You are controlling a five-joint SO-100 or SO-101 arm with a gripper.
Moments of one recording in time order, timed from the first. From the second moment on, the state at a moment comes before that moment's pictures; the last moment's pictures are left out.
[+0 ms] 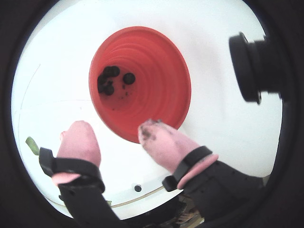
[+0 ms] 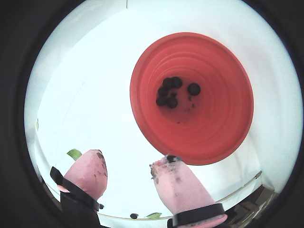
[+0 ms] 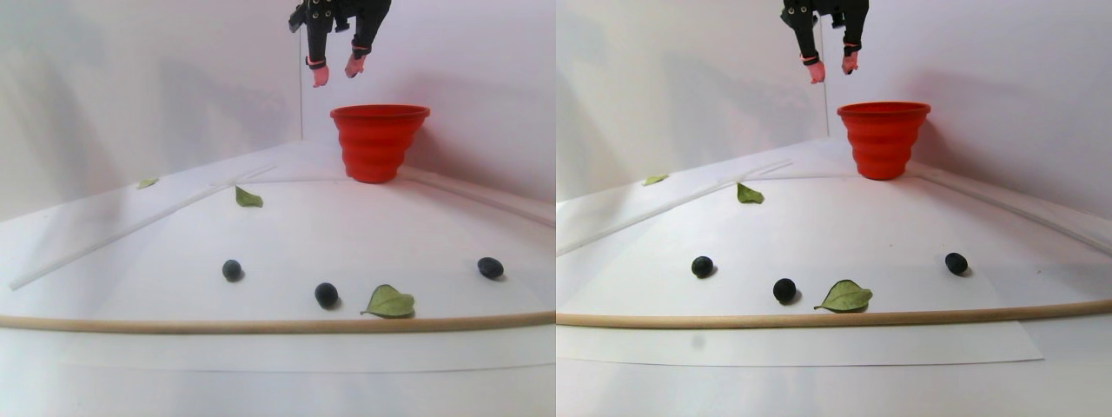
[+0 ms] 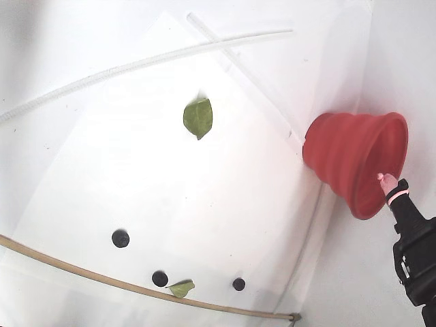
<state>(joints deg) 17.5 119.4 121.6 8.0 -103.3</state>
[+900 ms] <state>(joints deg) 14.2 128.0 128.5 25.4 -92.9</state>
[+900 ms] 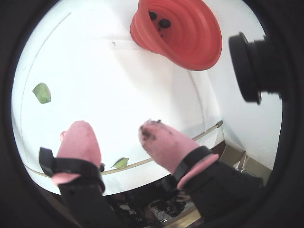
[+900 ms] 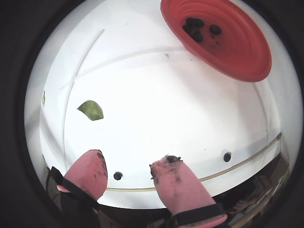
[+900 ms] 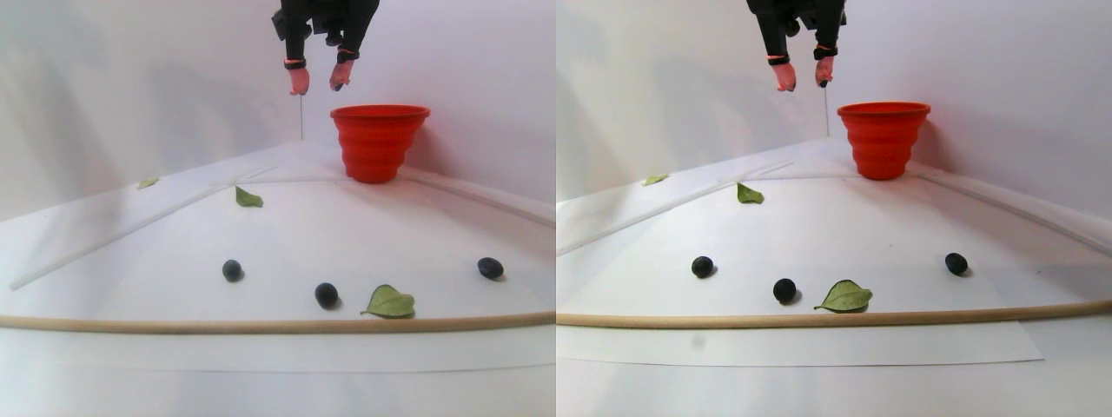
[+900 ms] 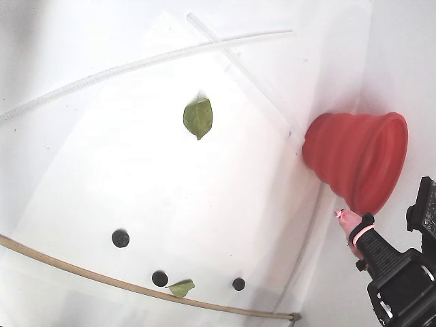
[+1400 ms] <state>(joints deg) 11.9 128.0 131.0 30.0 -89.1</state>
